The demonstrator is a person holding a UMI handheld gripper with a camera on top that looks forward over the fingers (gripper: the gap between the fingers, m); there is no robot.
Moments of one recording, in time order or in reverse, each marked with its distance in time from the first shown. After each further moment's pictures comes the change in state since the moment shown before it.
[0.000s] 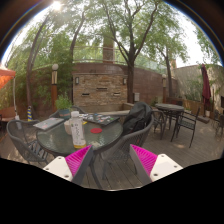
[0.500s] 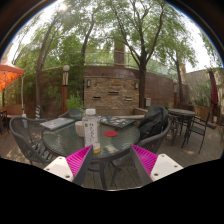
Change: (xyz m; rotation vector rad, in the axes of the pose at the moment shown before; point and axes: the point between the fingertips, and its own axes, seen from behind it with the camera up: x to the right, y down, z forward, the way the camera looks) arm -0.066 0.019 0.052 0.058 -0.115 -0.038
